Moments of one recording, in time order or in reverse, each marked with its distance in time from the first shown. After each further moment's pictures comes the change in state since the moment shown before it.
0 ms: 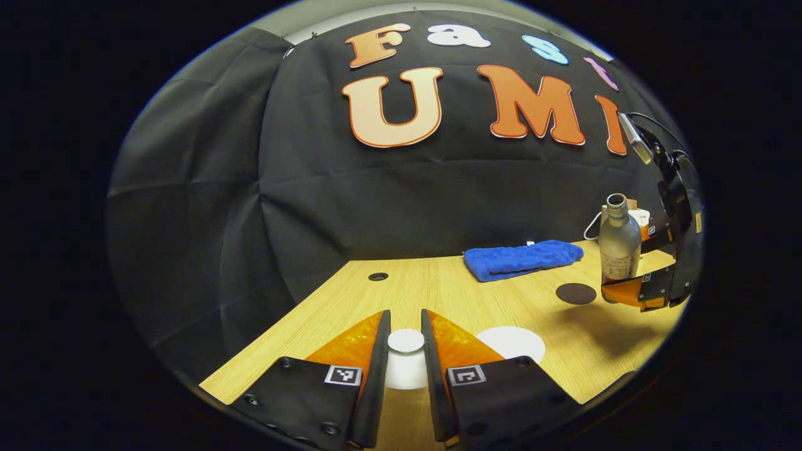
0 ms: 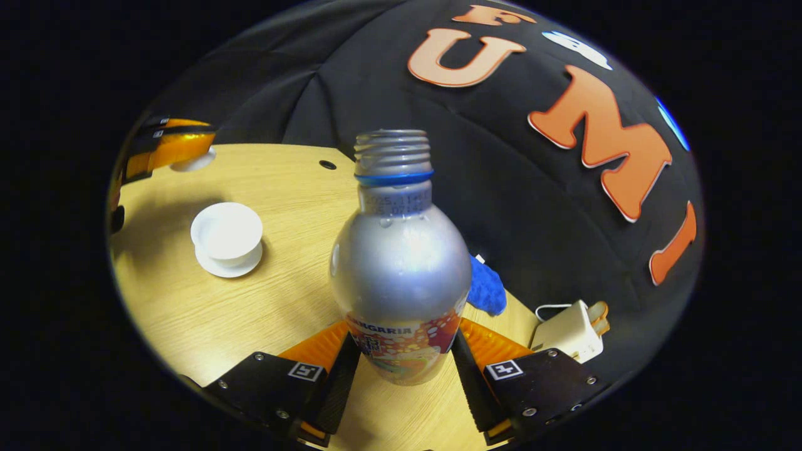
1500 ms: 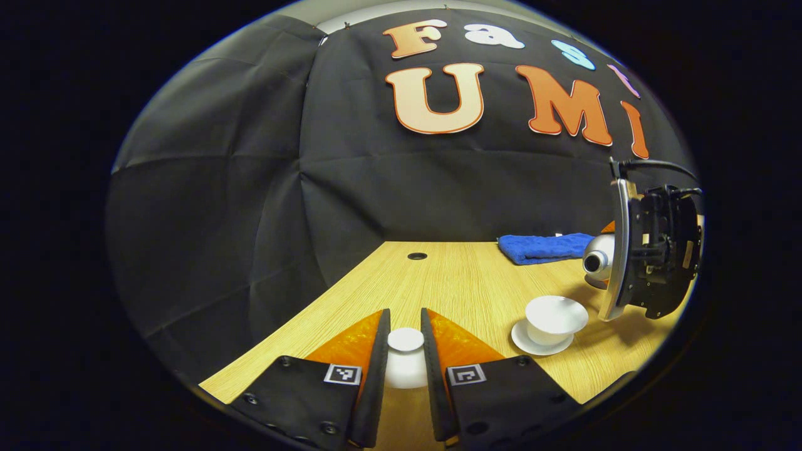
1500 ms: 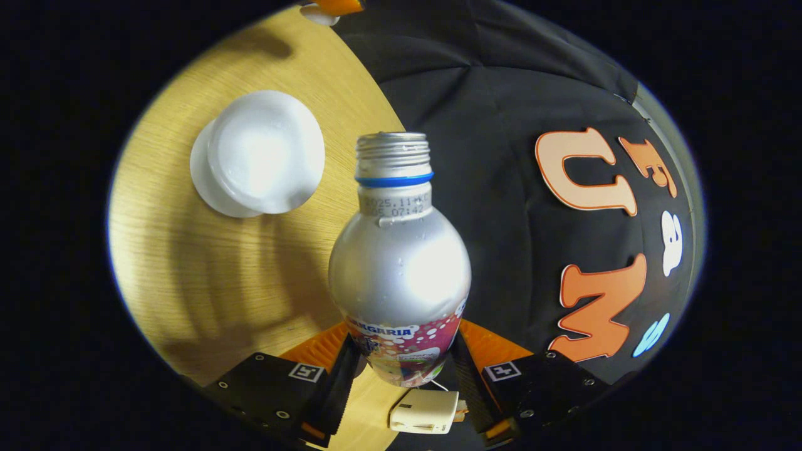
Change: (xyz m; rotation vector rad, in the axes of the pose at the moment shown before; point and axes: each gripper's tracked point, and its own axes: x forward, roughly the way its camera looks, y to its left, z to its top) left arm -0.028 0.065 -0.037 -0.050 0.046 0.096; right arm 0.020 0.019 0.031 -0.793 -0.055 -0.220
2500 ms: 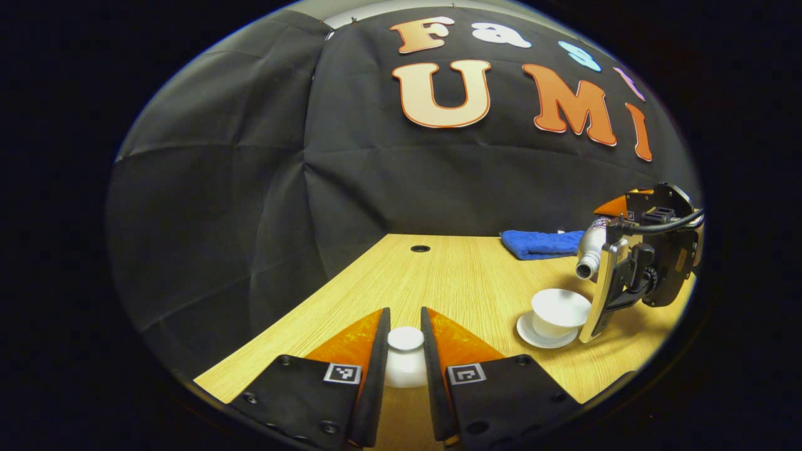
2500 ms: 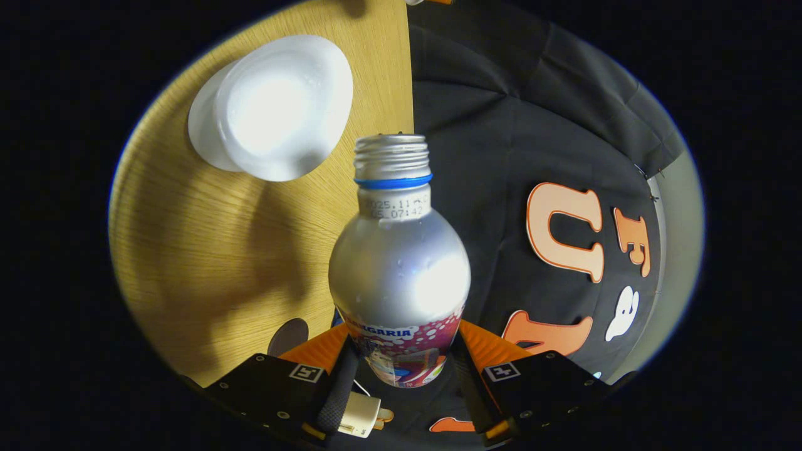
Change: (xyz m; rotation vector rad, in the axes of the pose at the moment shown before) left arm -0.001 0.009 -0.008 -0.020 0.021 0.010; right arm -0.008 -0.010 0.016 -0.321 -0.031 -0.168
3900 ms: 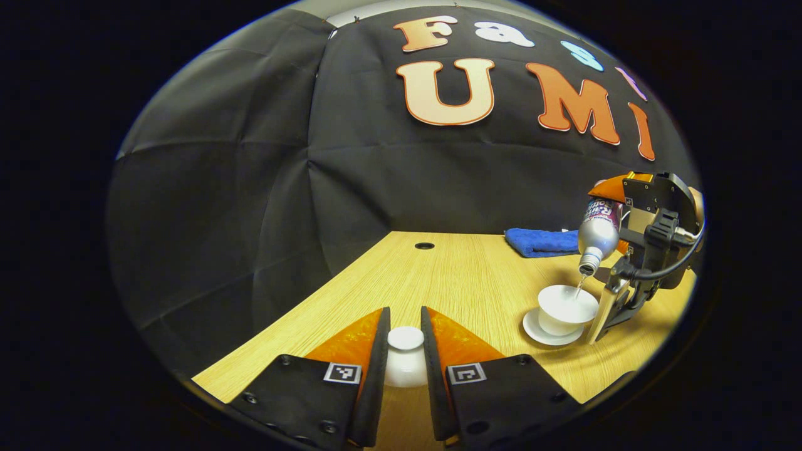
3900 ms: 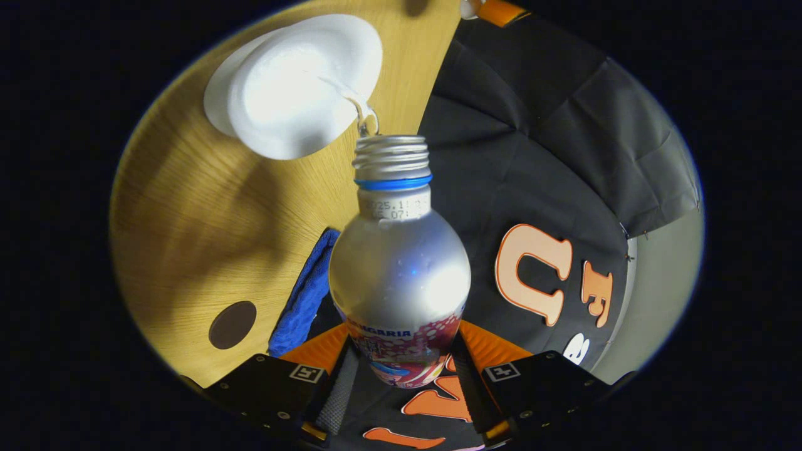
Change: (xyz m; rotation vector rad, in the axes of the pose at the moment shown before) left arm 0.003 0.005 -0.012 -0.013 0.018 0.005; right arm 0.003 -0.020 0.013 -0.262 -0.085 -0.134
